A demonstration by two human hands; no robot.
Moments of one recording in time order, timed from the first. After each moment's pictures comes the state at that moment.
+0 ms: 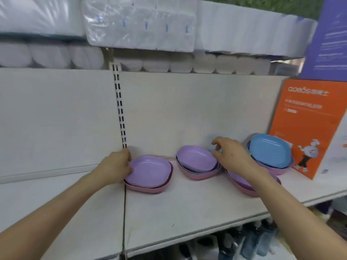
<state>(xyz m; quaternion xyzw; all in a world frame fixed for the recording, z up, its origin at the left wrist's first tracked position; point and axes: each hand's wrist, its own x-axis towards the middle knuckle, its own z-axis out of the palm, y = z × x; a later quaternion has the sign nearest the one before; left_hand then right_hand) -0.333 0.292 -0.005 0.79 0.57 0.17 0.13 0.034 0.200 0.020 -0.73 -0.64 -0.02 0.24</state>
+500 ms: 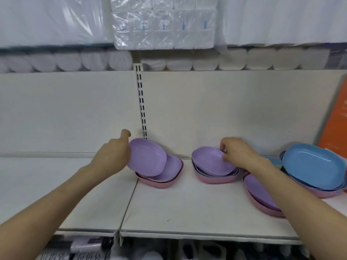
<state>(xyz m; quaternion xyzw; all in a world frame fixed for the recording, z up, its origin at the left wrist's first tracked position) -0.342 0.230 0.024 0.71 0.66 0.23 -0.04 0.058 0.292 0.006 -0.65 -0.75 -0.01 0.13</state>
